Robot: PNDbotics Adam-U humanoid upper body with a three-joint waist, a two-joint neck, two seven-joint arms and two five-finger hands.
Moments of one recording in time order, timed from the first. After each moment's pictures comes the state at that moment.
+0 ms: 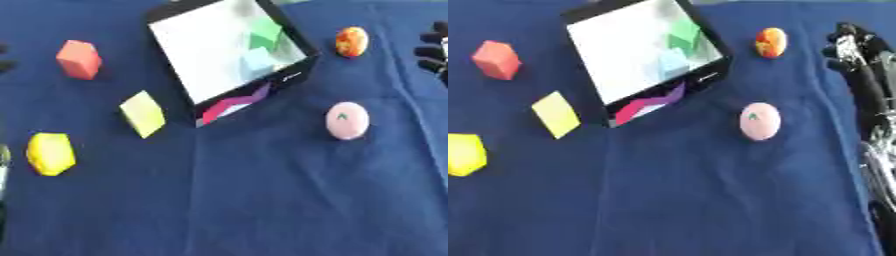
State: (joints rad) left arm -0.40 0.33 0.10 -1.77 0.21 0.10 0.40; right arm -0.30 -0.45 -0.04 -1.94 -0.14 0.21 -0.26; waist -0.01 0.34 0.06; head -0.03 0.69
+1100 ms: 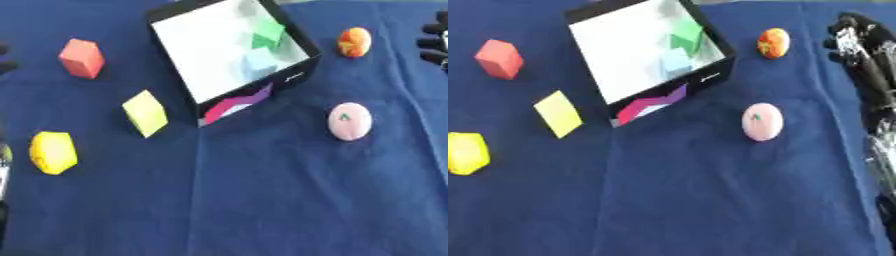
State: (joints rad) left arm -0.39 0.34 0.10 -1.77 0.21 0.10 0.40; right arm -0.34 -0.62 0.01 -1.97 -0.16 0.24 -0.19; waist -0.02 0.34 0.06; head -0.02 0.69
